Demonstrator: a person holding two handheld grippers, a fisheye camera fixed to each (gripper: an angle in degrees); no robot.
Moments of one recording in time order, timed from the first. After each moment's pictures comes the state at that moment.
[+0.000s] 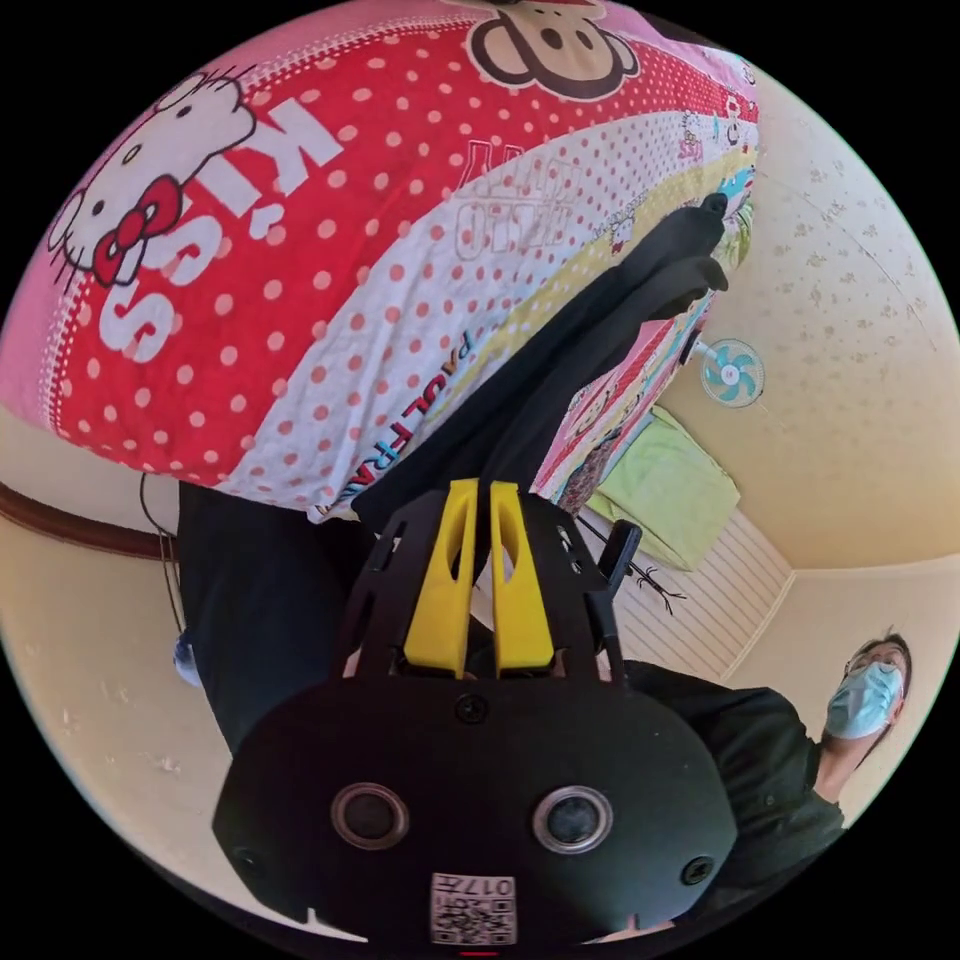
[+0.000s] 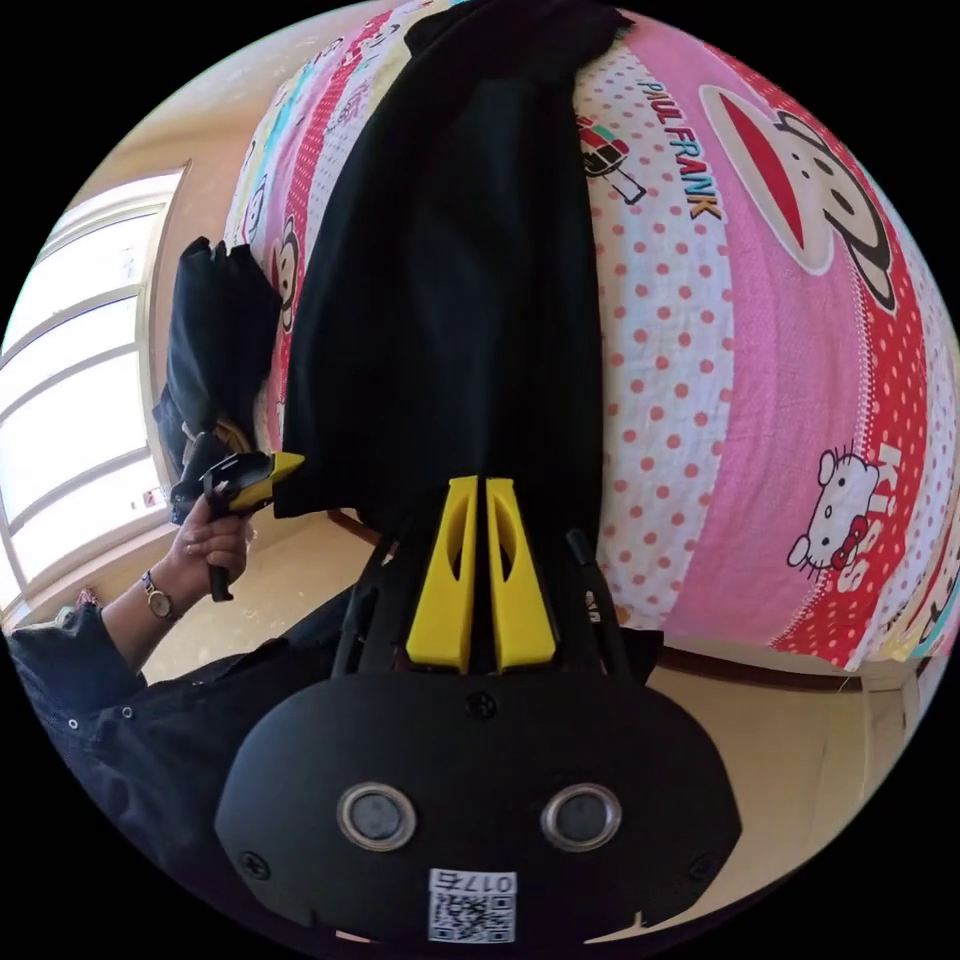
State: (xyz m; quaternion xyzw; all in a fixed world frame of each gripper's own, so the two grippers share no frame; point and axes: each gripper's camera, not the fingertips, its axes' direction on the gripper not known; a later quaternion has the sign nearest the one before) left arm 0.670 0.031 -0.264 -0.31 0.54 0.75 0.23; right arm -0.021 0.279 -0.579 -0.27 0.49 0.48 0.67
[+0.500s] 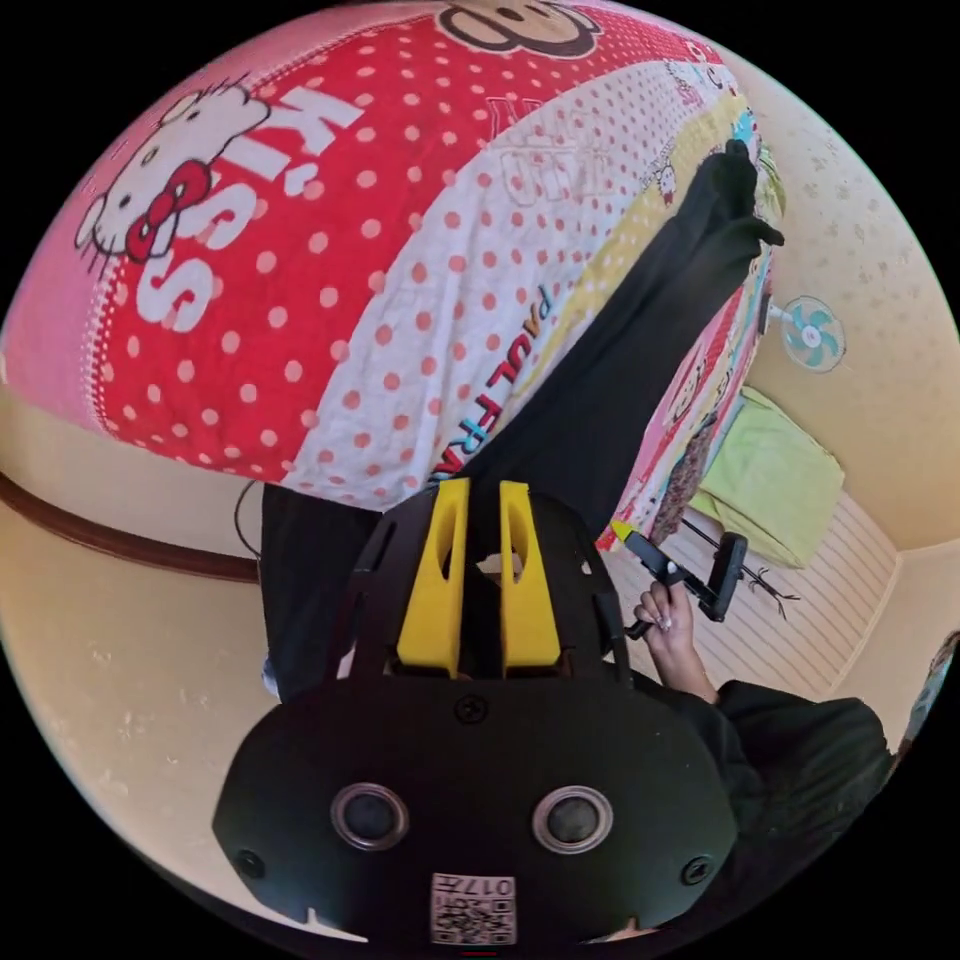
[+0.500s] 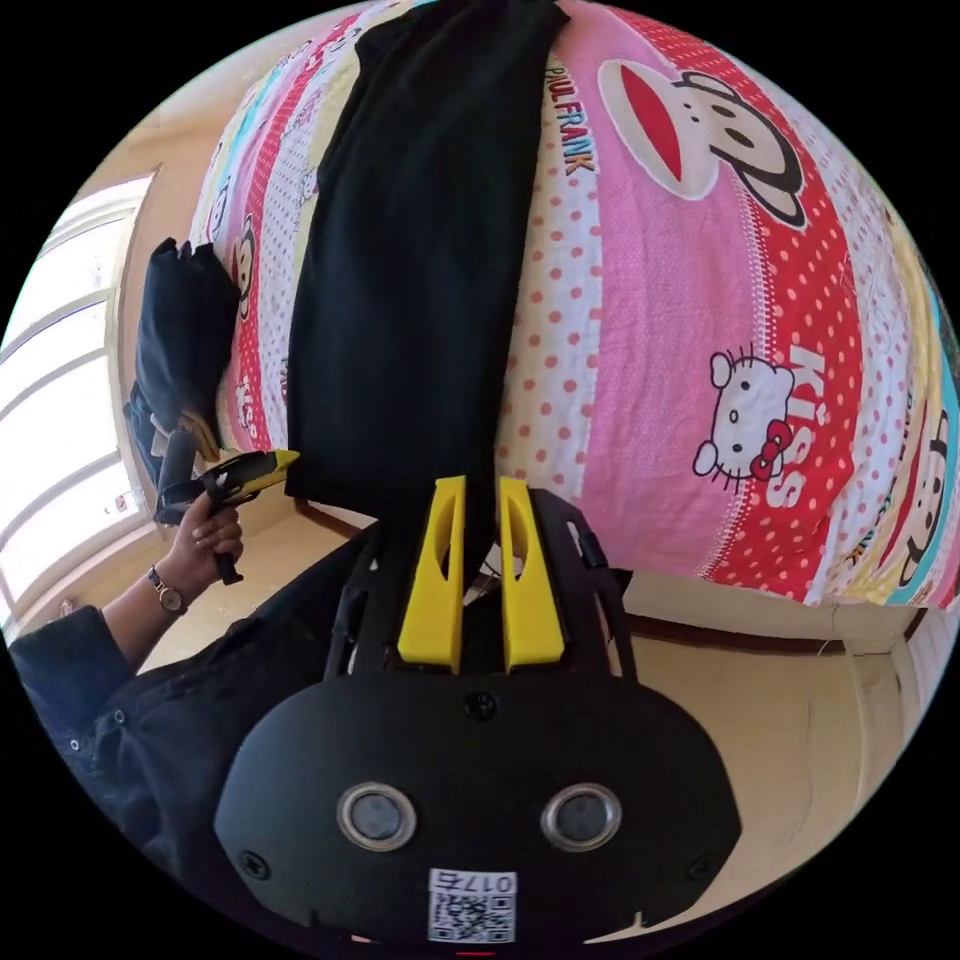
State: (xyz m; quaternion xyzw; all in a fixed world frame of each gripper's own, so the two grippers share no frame) left arm 0.633 0.049 -0.238 -0.11 0.52 0.78 0.33; right arm -0.031 0.263 -0.647 -0.30 0.55 0.48 0.61
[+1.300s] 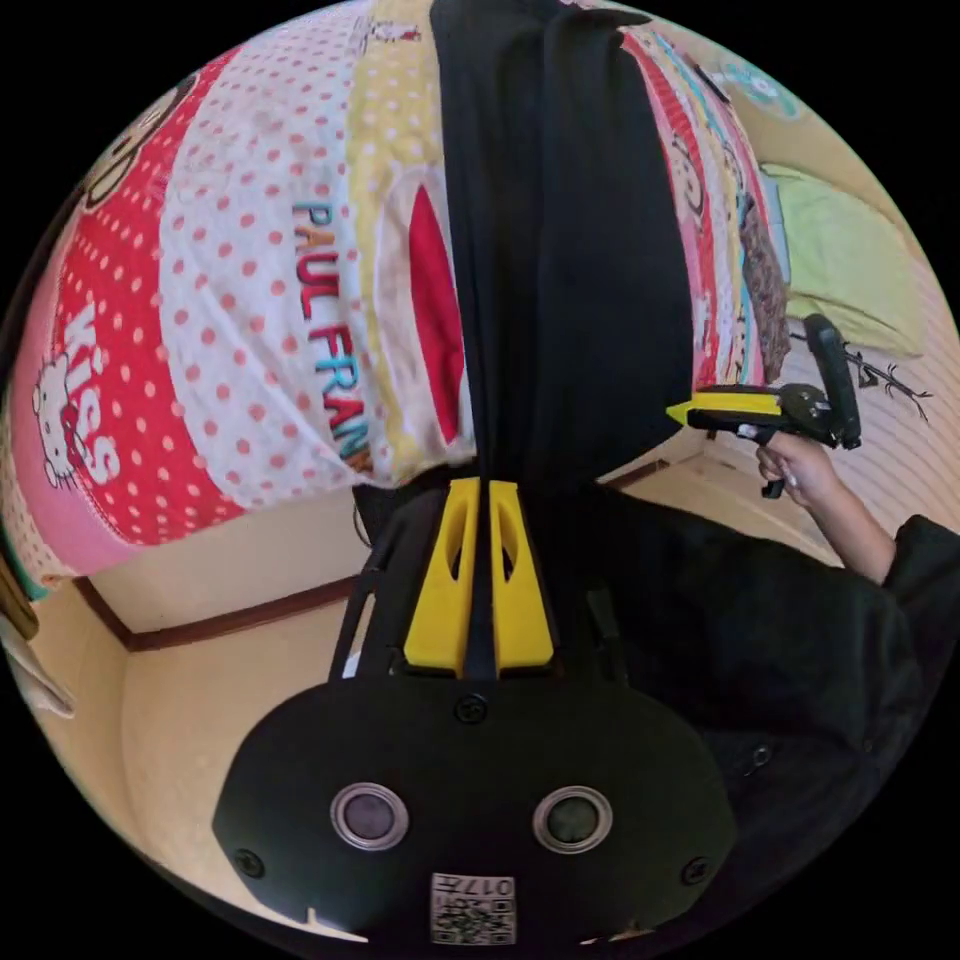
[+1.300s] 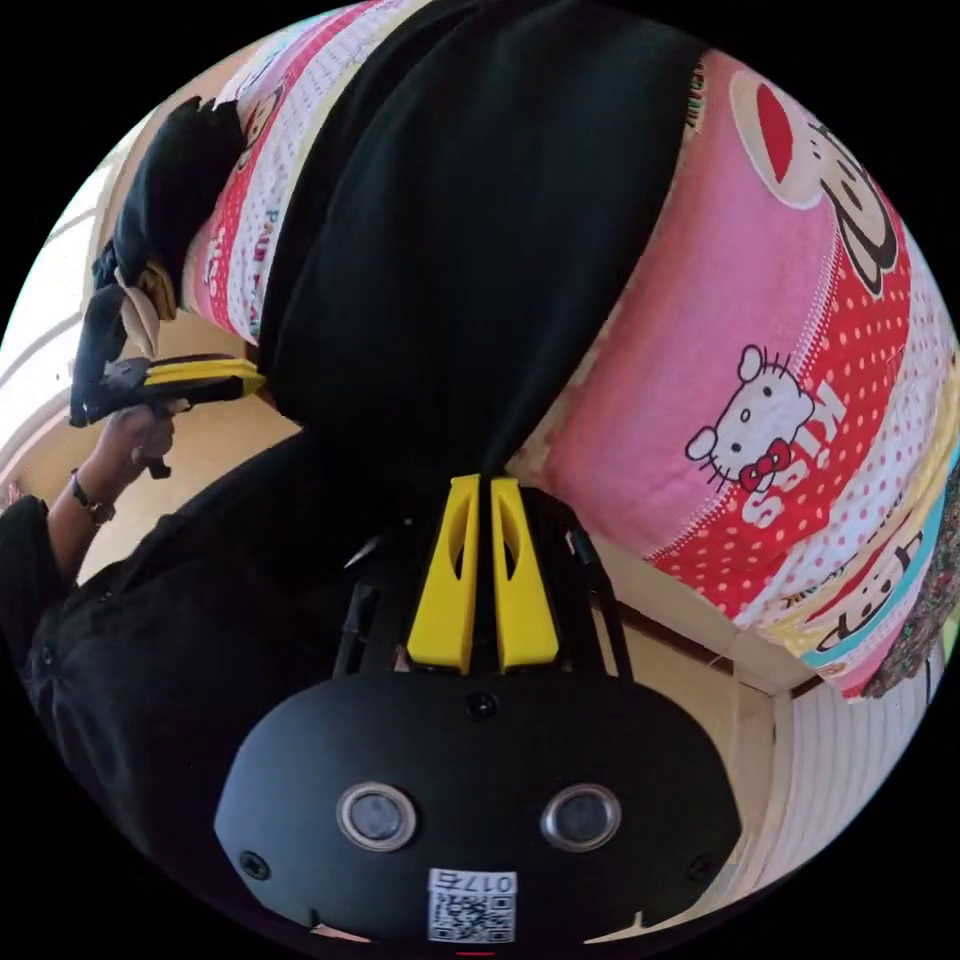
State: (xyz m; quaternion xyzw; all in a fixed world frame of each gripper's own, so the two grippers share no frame) left arm 0.556 0.143 -0.194 0.08 0.33 0.91 0.24; right arm -0.047 0.290 -0.644 -0.54 0.46 0.45 0.54
